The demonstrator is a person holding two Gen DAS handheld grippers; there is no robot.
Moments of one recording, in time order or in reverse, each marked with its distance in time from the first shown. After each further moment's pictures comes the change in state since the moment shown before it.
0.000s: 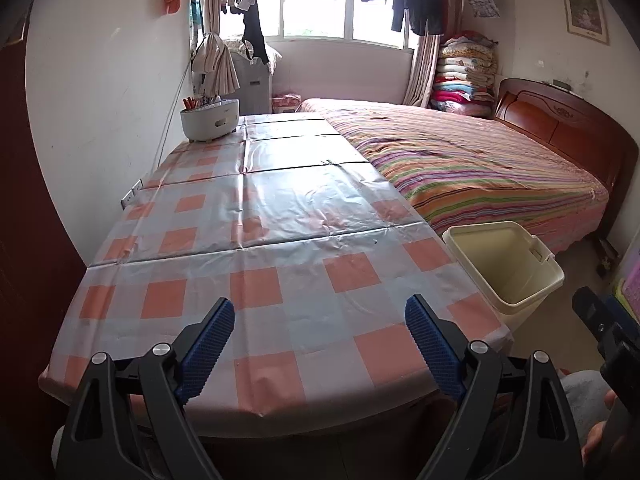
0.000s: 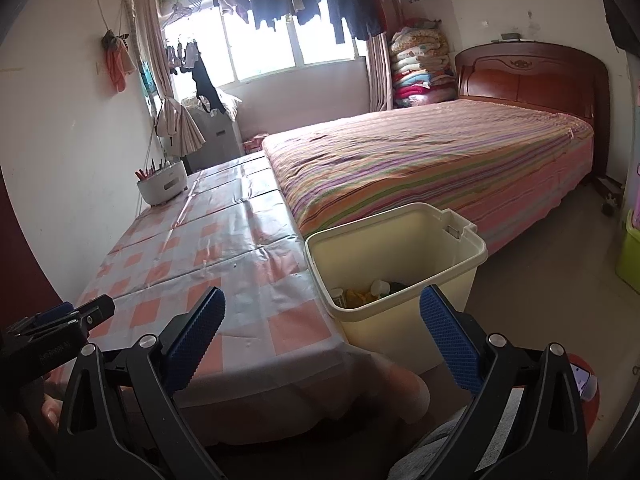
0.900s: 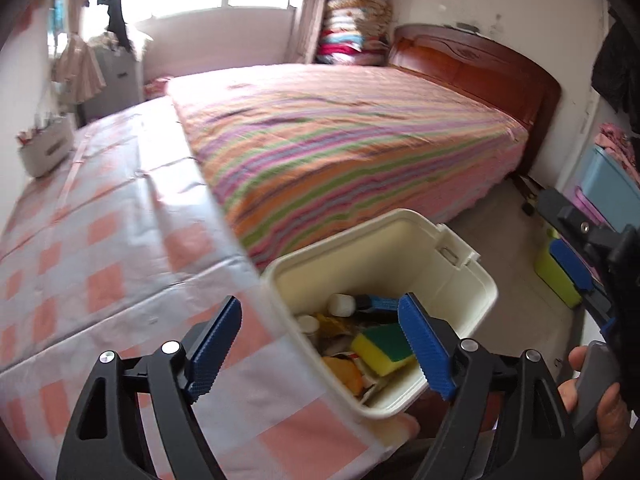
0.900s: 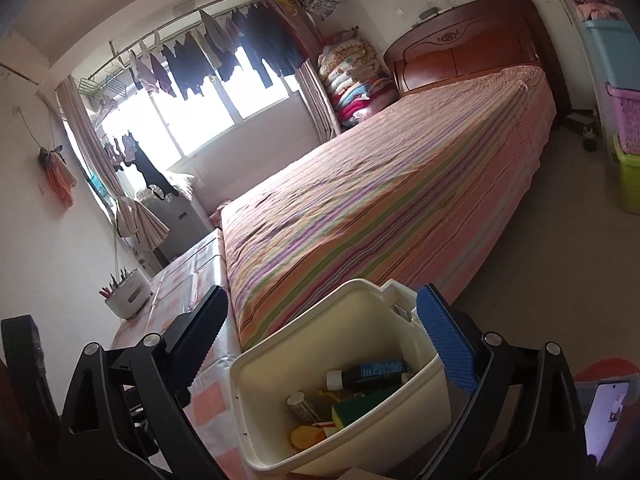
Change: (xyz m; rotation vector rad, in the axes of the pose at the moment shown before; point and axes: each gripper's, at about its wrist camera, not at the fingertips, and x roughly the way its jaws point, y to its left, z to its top) left arm 0.113 -0.165 0.064 0.202 0.122 -0.328; right arm 0.073 -0.122 0.065 0.329 -0.143 -0.026
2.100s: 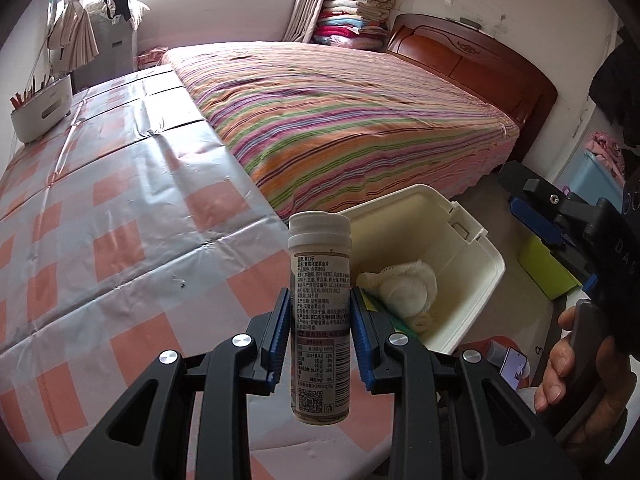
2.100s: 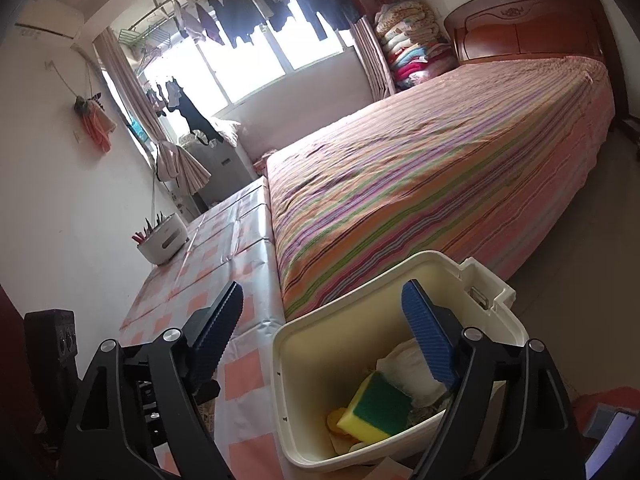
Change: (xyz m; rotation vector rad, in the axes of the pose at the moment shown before) left arm 0.009 0.048 -0.011 -0.033 0.101 -0.119; right arm 0.038 0.035 0.008 -0.096 0.173 0.168
